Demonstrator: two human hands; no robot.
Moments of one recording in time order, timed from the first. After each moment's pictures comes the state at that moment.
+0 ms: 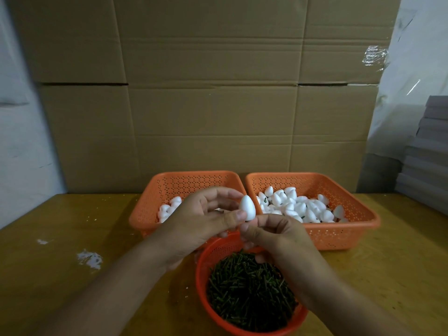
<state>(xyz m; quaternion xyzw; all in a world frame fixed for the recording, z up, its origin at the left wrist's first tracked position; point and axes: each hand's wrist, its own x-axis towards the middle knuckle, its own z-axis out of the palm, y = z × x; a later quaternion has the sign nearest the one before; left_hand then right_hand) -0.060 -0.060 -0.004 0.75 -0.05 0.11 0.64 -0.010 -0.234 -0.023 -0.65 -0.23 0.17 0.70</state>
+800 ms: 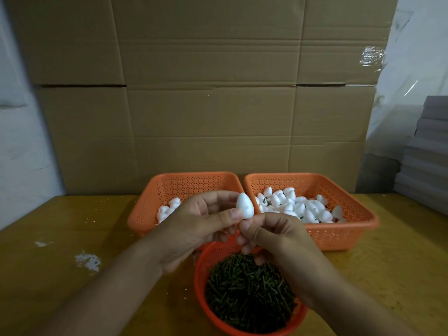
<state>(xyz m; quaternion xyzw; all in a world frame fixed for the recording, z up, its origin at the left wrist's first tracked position) -0.062 -0.058 -0.002 0.71 -0.08 0.05 0.70 -0.012 -0.238 -0.018 -0.64 -0.29 0.18 0.69</state>
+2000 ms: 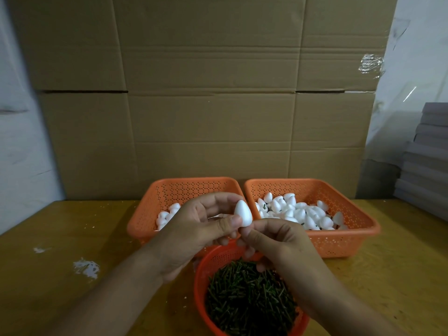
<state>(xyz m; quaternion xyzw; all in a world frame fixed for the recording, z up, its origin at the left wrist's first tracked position) -0.062 -0.059 -0.003 0.71 -0.09 0.09 0.70 -0.014 -0.237 -0.014 -0.65 -0.28 0.15 0.69</state>
